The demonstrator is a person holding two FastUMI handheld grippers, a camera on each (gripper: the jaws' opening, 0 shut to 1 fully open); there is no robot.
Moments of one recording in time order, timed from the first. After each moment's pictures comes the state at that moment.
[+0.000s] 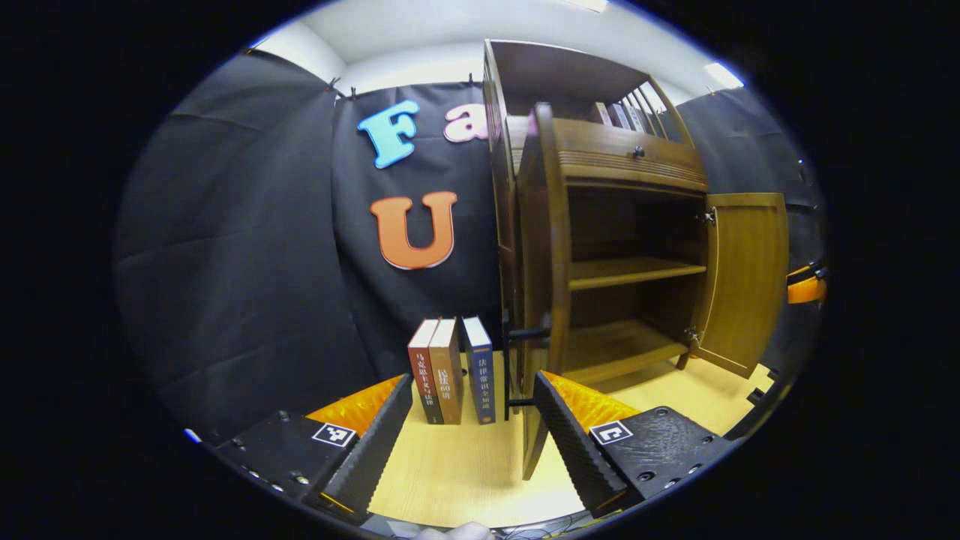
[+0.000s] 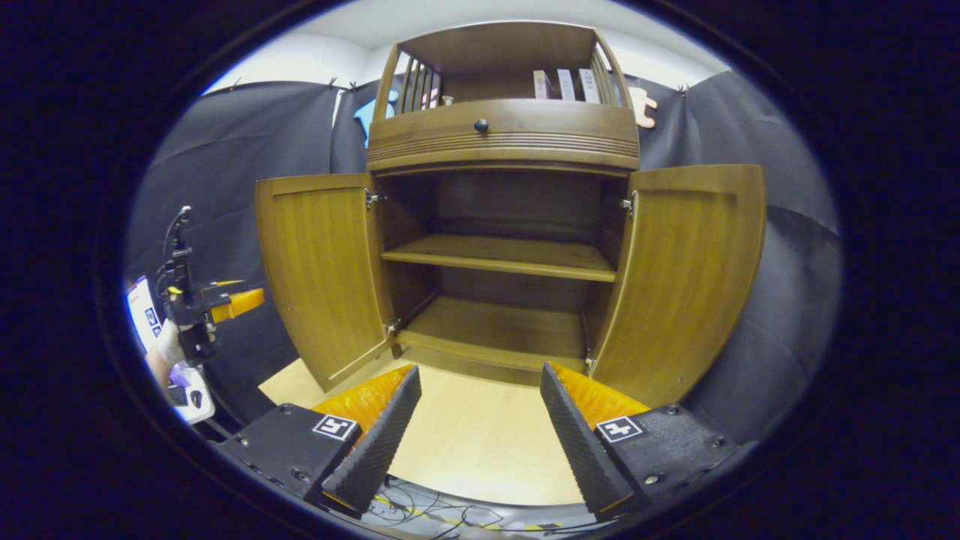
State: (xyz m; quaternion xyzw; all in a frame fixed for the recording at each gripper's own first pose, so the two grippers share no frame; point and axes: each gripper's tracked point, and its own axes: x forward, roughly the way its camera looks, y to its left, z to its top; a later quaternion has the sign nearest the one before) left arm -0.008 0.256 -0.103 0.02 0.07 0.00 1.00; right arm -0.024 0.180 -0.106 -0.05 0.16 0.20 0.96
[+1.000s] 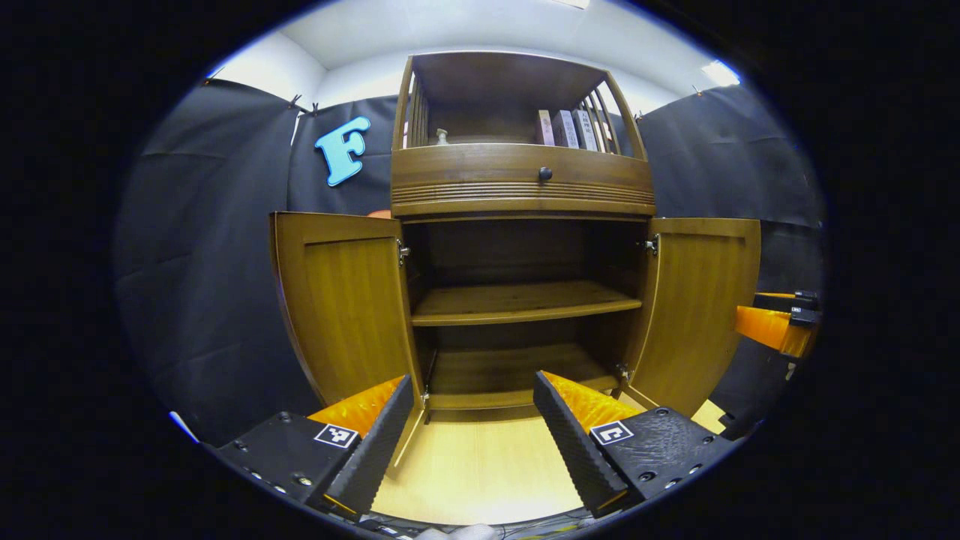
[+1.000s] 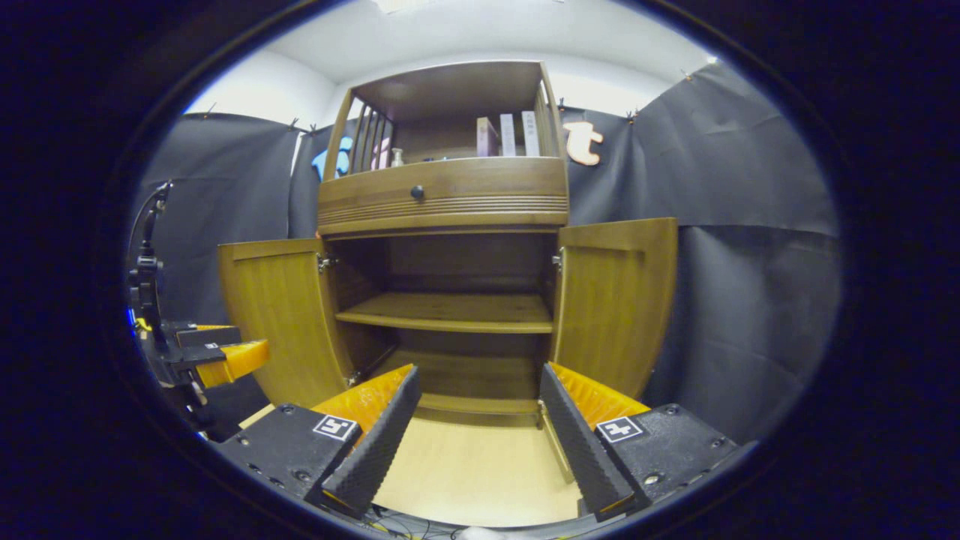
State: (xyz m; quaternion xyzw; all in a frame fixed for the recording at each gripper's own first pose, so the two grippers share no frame) left arm -0.016 0.044 -0.035 -0.01 0.07 -0.03 1.00; right arm -0.011 0.111 -0.038 -0.01 0.07 0.11 0.99
